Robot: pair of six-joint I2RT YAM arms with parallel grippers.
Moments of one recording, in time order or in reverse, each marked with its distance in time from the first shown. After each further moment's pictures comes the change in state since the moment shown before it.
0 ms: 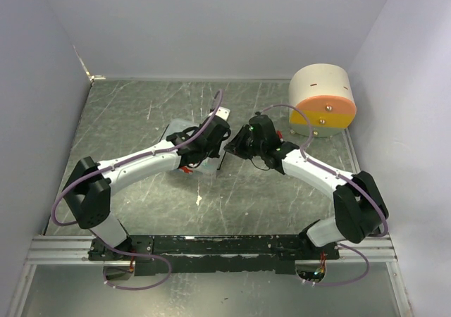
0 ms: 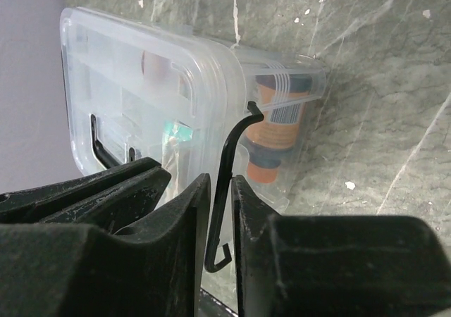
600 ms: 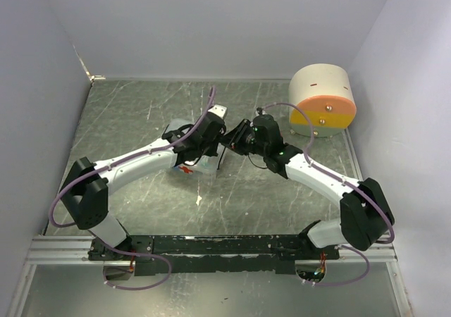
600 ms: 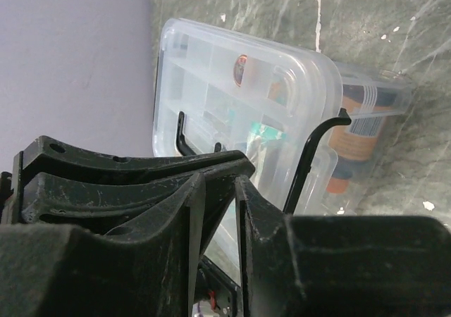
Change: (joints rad) left arm 0.037 -0.020 -0.017 0.021 0.080 -0.008; right arm 0.020 -0.067 -0.028 0.145 -0.027 0.086
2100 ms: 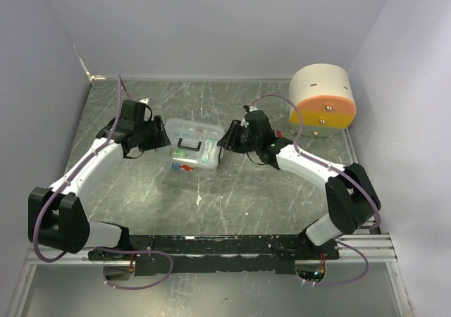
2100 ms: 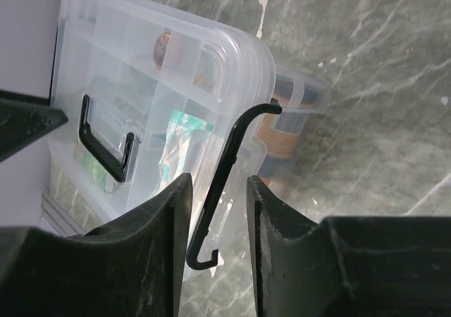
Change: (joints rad) left arm 0.608 -0.263 -0.233 -0.102 0.435 -0.074; right arm -0.009 0.138 0.084 -0.087 -0.019 -0.338
